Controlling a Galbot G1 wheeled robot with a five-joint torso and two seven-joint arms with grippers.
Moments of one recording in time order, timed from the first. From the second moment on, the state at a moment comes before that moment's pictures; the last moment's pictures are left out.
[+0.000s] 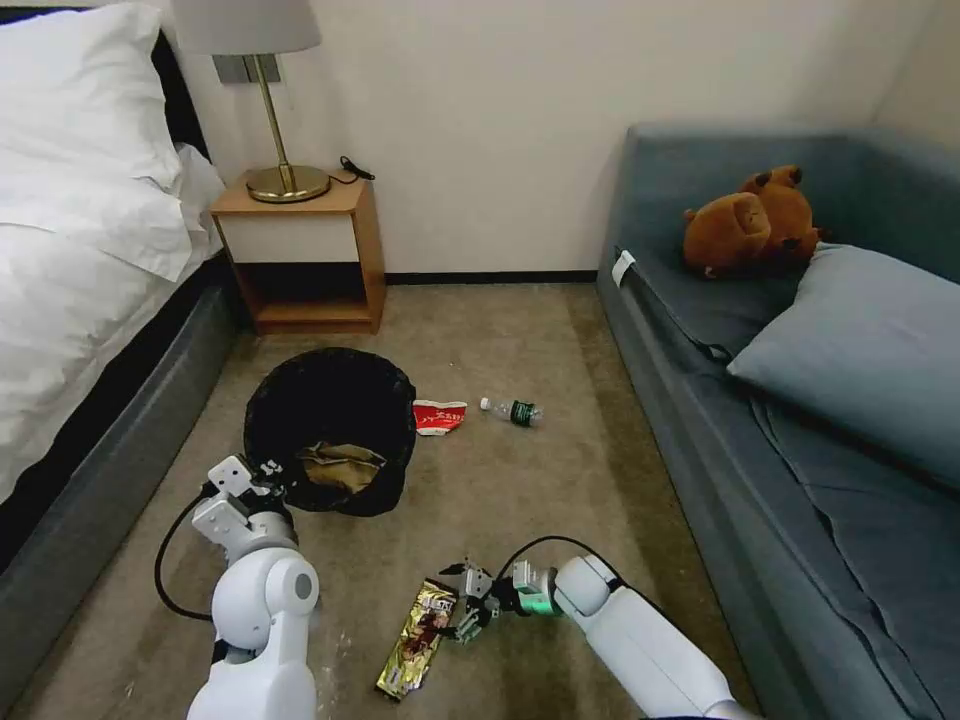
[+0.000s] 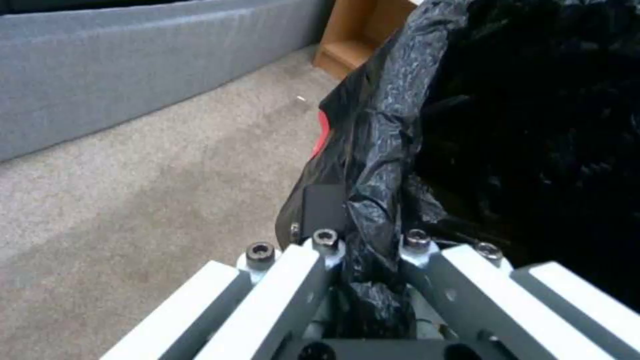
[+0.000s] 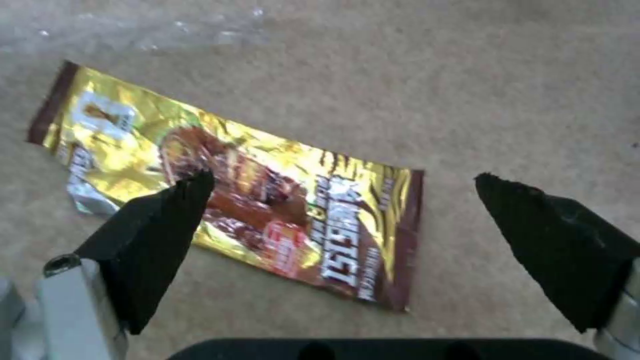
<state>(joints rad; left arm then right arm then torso) 1.28 -1.61 -0.64 -1.97 -0.44 0.33 -0.49 -0.77 1.39 -0.11 0.85 -0.17 0.28 -0.84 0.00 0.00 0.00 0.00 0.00</state>
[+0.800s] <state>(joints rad) 1.28 -1.61 -0.65 -1.96 -0.42 0.32 -0.49 -0.74 1.47 -0.09 0.70 -0.30 0.34 -0.84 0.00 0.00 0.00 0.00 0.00</state>
